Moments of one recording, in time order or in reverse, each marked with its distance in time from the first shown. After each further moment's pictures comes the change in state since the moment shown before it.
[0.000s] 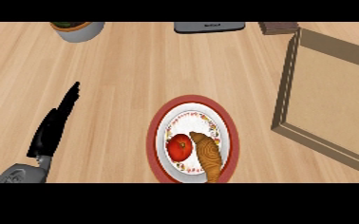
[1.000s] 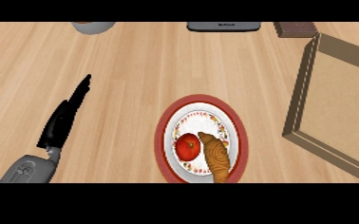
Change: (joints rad) left arm -0.056 -0.032 -0.019 -0.032 -0.050 -0.023 0.052; right arm 0.608 0.325 0.527 -0.347 1.021 -0.227 0.534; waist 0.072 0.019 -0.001
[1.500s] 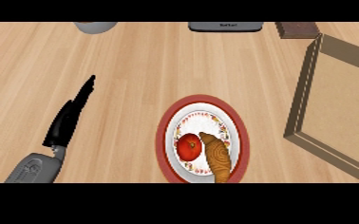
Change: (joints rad) left arm -0.015 -0.035 0.010 0.047 -0.026 -0.016 -0.020; right arm -0.279 0.009 0.175 0.099 0.340 0.202 0.472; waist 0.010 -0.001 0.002
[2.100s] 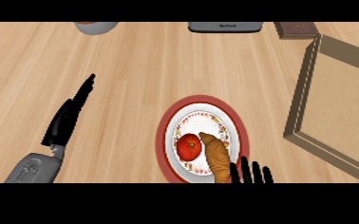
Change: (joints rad) left arm 0.007 -0.025 0.045 -0.022 -0.040 -0.038 0.016; right arm -0.415 0.001 0.051 0.155 0.123 0.176 0.325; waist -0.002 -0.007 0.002
